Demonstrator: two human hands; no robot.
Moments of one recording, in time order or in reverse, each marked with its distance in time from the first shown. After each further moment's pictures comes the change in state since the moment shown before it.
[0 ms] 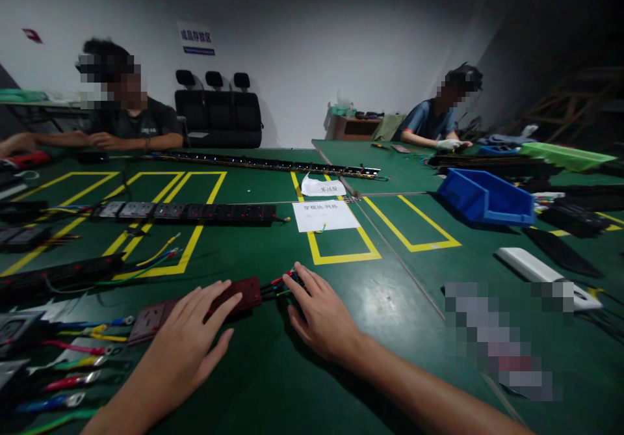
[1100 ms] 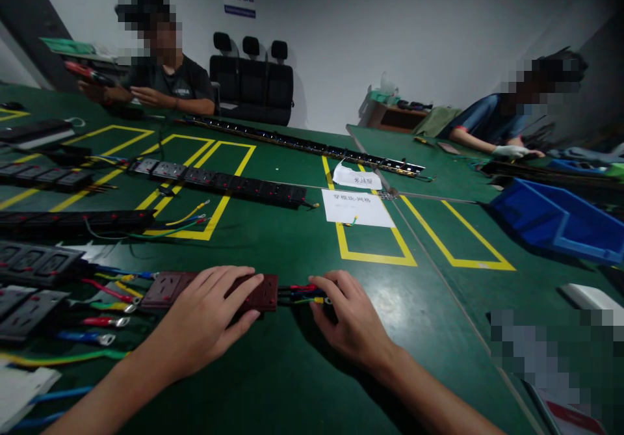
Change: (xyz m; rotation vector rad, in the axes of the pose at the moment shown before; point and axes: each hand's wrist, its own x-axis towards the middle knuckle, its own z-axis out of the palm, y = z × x) left_hand 0.003 0.011 -0.012 -0.164 -0.091 -0.118; right_hand -0.006 0.003 -0.005 0.104 0.037 -0.072
